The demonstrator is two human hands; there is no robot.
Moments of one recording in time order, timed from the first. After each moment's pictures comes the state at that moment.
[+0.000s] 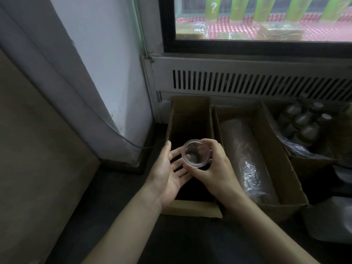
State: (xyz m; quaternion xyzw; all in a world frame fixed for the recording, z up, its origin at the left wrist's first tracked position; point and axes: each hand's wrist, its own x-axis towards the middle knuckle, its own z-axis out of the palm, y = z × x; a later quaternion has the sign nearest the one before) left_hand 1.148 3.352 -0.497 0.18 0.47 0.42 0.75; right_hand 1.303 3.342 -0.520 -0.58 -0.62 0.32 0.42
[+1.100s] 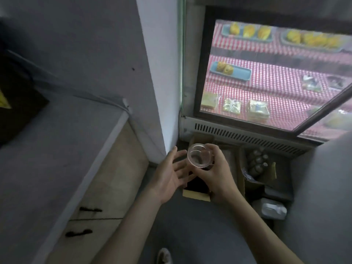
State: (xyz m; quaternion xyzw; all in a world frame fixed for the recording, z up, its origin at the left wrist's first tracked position) left_hand 1.046 3.274 0.045 0.17 0.50 0.42 0.74; right_hand 1.214 3.273 0.041 -0.59 -0.59 0.41 0.36
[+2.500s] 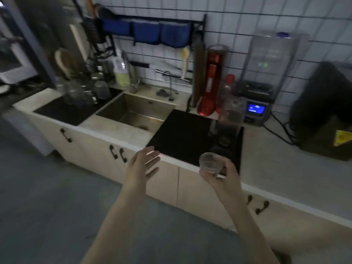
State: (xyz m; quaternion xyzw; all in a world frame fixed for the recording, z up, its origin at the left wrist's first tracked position) left_hand 0.950 2.678 0.217 -0.24 0.57 0.79 -0.06; right_hand 0.931 2.919 0.180 -0.02 -0.82 0.57 0.07
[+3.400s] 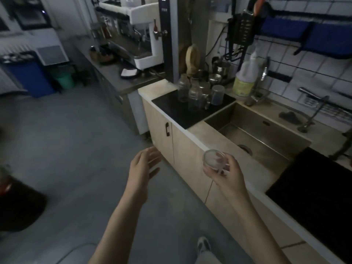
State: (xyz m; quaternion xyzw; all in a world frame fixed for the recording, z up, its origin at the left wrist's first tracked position) left_hand 0.944 2.279 0.200 -0.40 0.53 0.70 -0.26; right_hand 0.802 2.477 0.162 0.20 -0.77 0.59 -0.14
